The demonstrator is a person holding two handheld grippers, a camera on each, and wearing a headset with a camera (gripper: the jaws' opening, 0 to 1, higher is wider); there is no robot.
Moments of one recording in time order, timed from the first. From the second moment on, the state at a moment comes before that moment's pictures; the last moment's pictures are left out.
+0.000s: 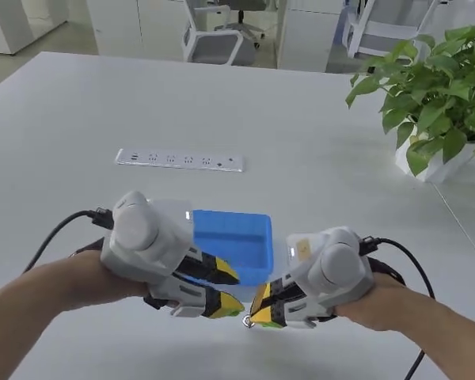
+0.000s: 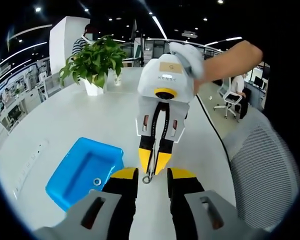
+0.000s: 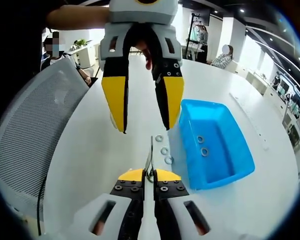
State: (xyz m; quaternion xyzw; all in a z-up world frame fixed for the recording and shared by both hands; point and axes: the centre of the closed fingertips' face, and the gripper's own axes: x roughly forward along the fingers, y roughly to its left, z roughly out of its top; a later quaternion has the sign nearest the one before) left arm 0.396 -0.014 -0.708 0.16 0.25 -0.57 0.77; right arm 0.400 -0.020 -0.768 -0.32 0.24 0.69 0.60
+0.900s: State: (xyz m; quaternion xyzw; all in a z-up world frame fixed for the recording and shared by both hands) left arm 0.377 0.025 -0.699 0.10 0.27 -0.52 0.81; right arm 0.409 -0.022 -0.730 -0.34 0.22 0.69 0.60
